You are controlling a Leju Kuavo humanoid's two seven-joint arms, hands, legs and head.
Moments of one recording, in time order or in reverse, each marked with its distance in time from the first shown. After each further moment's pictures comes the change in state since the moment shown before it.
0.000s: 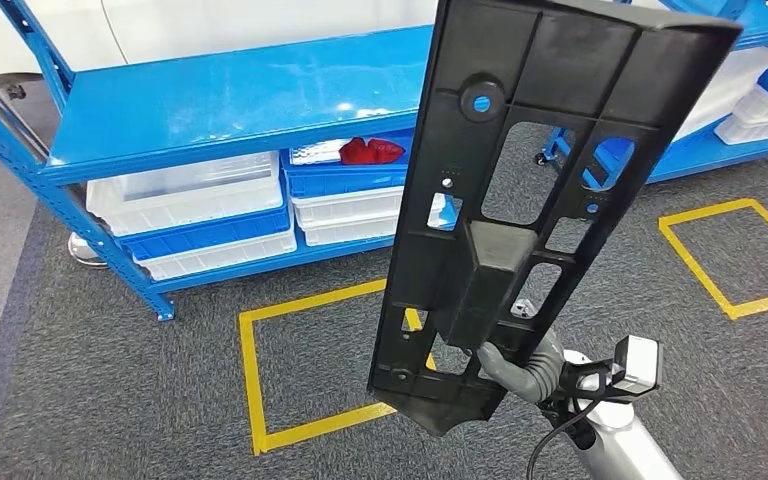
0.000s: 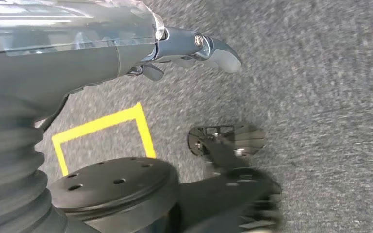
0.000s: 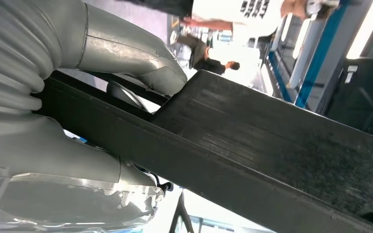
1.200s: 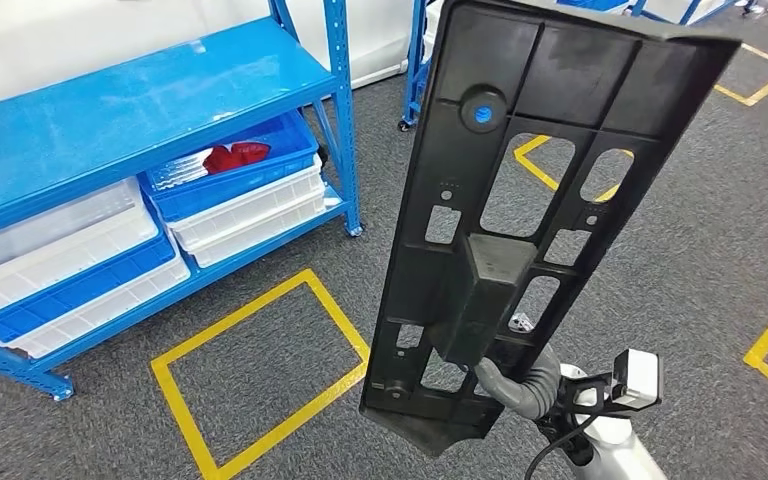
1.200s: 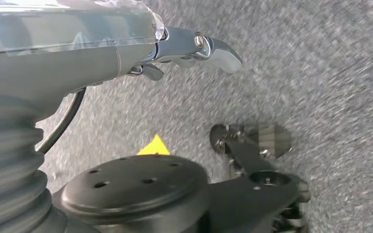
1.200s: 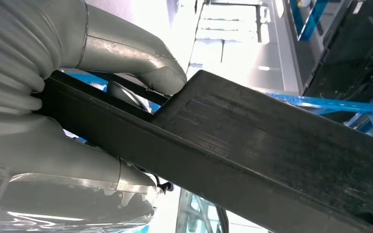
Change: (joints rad) left arm 0.032 -0.030 -0.012 0.000 0.003 0.019 0.023; right arm 0.064 0.027 -0.016 -0.044 -0.014 0.020 0.020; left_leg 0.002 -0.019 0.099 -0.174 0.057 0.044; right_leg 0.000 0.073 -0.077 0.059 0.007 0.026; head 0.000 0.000
